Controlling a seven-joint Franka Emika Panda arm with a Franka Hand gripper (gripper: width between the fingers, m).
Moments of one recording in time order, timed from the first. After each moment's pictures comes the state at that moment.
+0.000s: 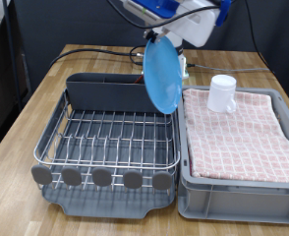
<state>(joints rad) 0.39 -0.11 -0.37 -2.14 -0.49 1.89 1.28</state>
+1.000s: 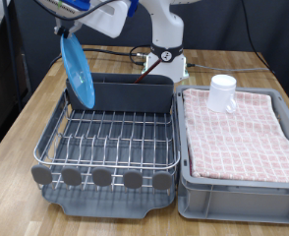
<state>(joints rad) 0.29 -0.12 -0.60 -2.18 -0.66 2.29 0.68</state>
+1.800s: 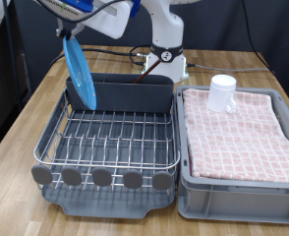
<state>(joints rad) 0.30 -0.11 -0.59 -2.18 -0.66 2.30 0.67</state>
